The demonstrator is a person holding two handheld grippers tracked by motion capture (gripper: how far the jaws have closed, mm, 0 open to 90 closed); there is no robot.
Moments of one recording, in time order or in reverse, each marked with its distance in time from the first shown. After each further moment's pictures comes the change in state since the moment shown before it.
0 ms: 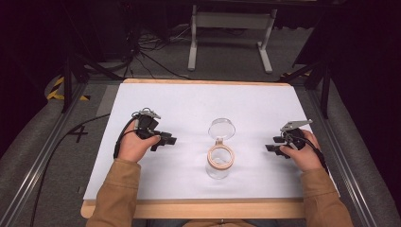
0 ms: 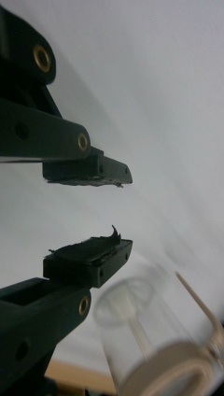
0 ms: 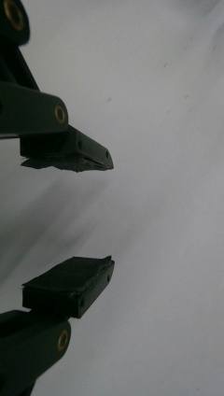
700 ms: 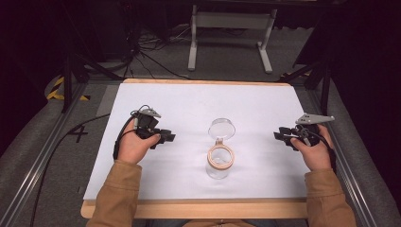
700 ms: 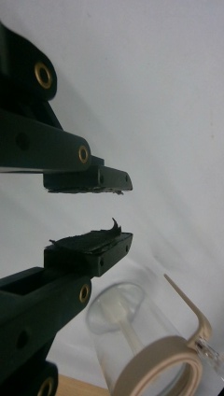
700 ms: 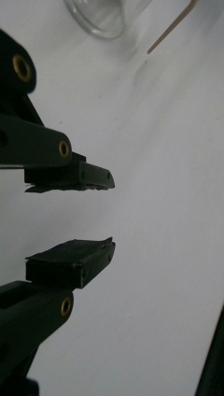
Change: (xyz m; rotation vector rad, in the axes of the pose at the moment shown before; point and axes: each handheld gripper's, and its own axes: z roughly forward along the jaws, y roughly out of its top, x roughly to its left) left arm -0.005 0.000 -0.006 0.020 0.111 0.027; right arm -0.001 0.011 -0.045 -0.191 -0.041 0.032
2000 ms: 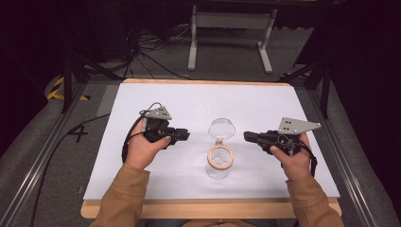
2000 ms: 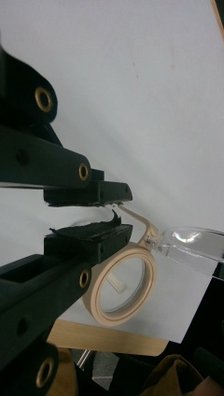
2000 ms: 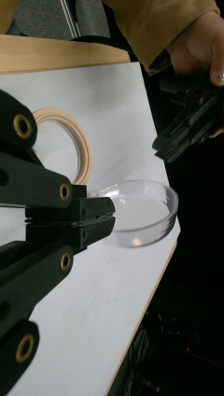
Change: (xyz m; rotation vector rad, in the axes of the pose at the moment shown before) left arm -0.052 0.021 -0.015 -0.156 -0.098 0.183; right arm 0.097 0.046 -0.012 -0.326 0.351 -0.181
